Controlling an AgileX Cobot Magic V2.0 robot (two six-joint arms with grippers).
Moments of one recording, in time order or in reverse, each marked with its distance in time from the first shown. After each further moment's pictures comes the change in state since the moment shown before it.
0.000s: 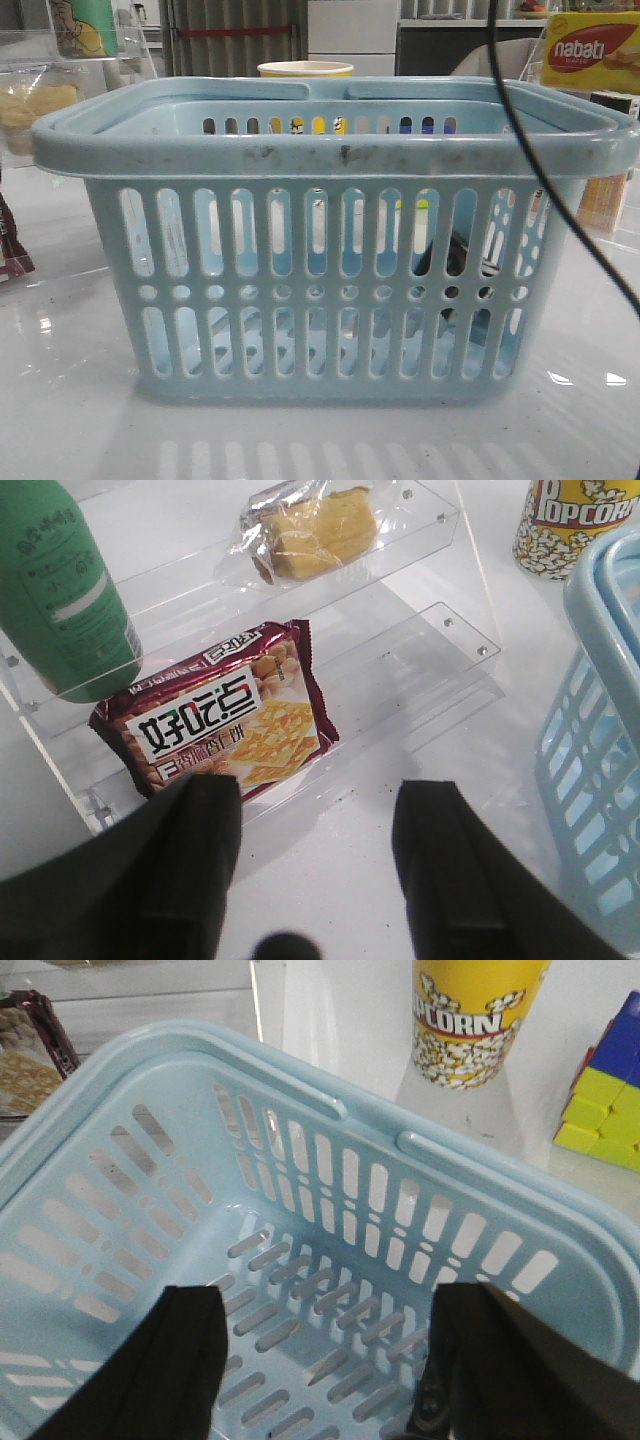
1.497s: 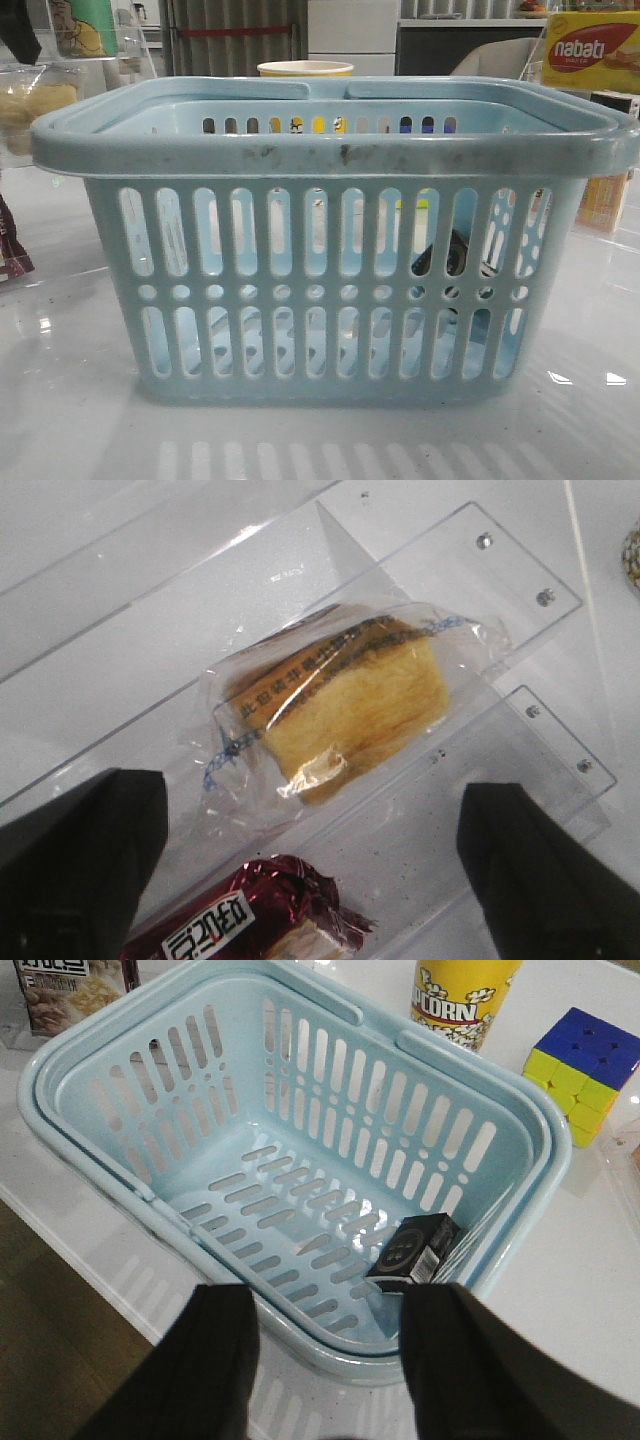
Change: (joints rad) left arm -0.002 0.893 -0.741 0.053 0.110 0.000; right arm 0.000 -0.520 0.311 -0.011 0.125 -0.101
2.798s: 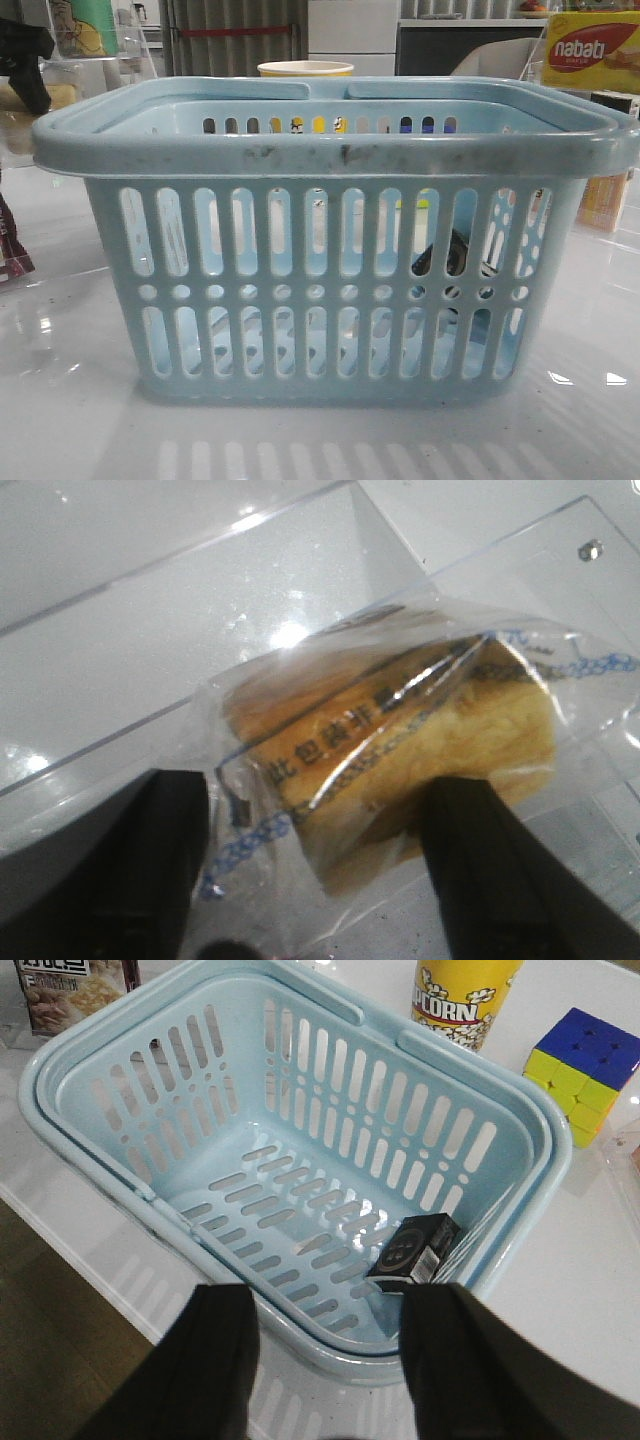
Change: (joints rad) left arm 0.055 0.155 -0.028 -0.091 -0.100 -0.016; right arm 0.000 0.000 0.000 0.000 0.000 0.000
